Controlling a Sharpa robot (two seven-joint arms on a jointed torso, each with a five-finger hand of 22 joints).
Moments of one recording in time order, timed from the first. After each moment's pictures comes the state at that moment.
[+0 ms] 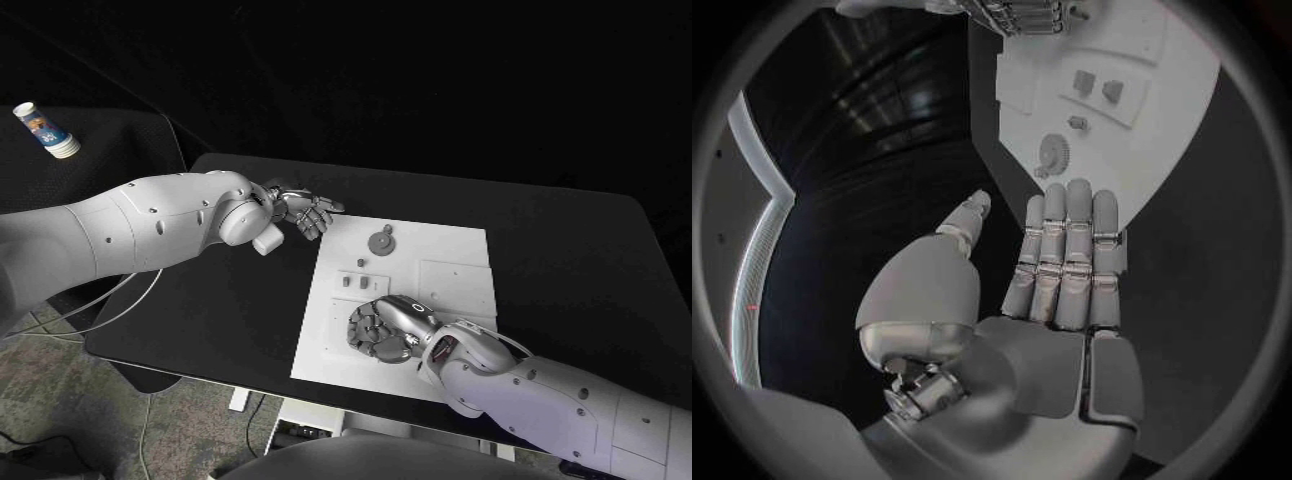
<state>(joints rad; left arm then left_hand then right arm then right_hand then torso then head) 1.31 -0.75 -0.16 1.15 -0.40 -0.03 -0.14 0.99 -0.06 0.20 -0.10 0.20 1.05 0.14 0.32 0.54 1.24 0.12 0.35 0.34 1.20 0.09 0.34 0.94 0.08 0.76 0.03 1.10 0.34 0.88 -0.49 -0.10 1.34 -1.48 -0.45 0.14 1.22 -0.13 0.54 -0.12 0.18 0.93 0.12 0.35 0.61 0.99 0.09 1.06 0.80 0.93 0.03 1.38 0.92 0.19 0.84 0.02 1.65 0.79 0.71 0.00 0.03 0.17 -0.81</state>
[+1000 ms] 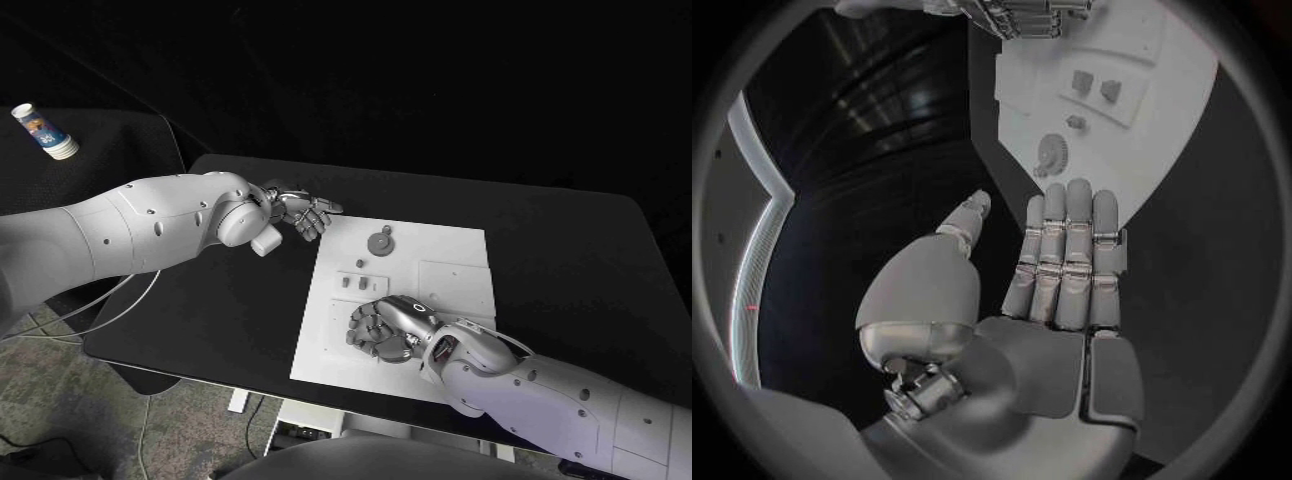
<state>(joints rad) 1.31 -0.75 -0.16 1.15 -0.40 -0.02 -0.14 0.99 -0.06 0.20 -0.10 0.20 1.05 0.15 0.32 0.54 1.24 0.12 0.35 0.34 1.20 0.09 0.34 0.94 0.08 0.76 0.03 1.10 0.34 0.88 -0.49 -0.10 1.34 -1.51 -0.43 0.09 1.21 -0.14 0.50 -0.13 0.19 0.83 0.12 0.30 0.58 0.95 0.10 1.06 0.80 0.90 0.03 1.39 0.93 0.20 0.83 0.03 1.65 0.79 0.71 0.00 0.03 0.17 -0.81</state>
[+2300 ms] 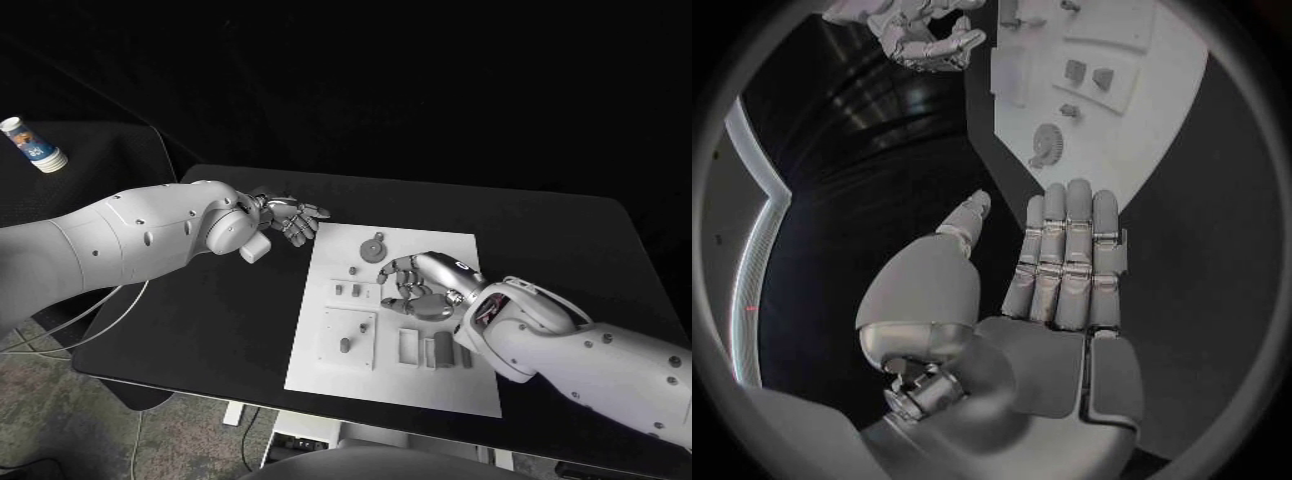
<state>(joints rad) 1.31 -0.75 -0.17 1.12 -0.40 -0.02 -0.13 0.99 -0.06 0.20 -0.10 0.20 1.05 0.15 0.32 0.54 1.24 0.12 0.35 0.34 1.20 0.09 0.34 0.94 0.08 0.76 0.03 1.10 0.34 1.02 -0.70 -0.03 1.51 -1.36 -0.40 0.09 1.21 -0.15 0.48 -0.13 0.19 0.81 0.15 0.32 0.58 0.91 0.11 1.05 0.79 0.87 0.04 1.39 0.94 0.20 0.82 0.03 1.65 0.79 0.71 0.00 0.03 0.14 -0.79</state>
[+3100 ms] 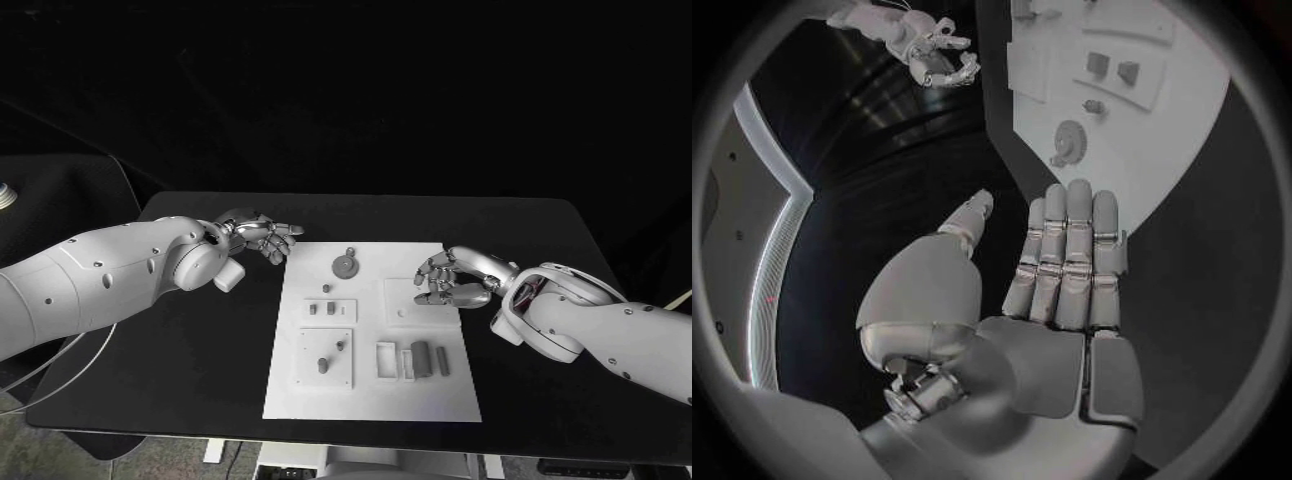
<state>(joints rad) 1.29 -0.74 -0.17 1.11 -0.37 -0.05 0.00 1.01 -0.06 0.20 -0.11 0.19 1.01 0.15 0.31 0.53 1.22 0.12 0.34 0.33 1.19 0.09 0.33 0.94 0.08 0.75 0.03 1.09 0.34 1.08 -0.89 -0.03 1.48 -1.20 -0.27 0.15 1.13 -0.16 0.41 -0.13 0.19 0.86 0.16 0.32 0.58 0.91 0.13 0.83 0.59 0.86 0.06 1.23 0.83 0.20 0.77 0.04 1.66 0.74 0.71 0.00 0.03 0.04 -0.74</state>
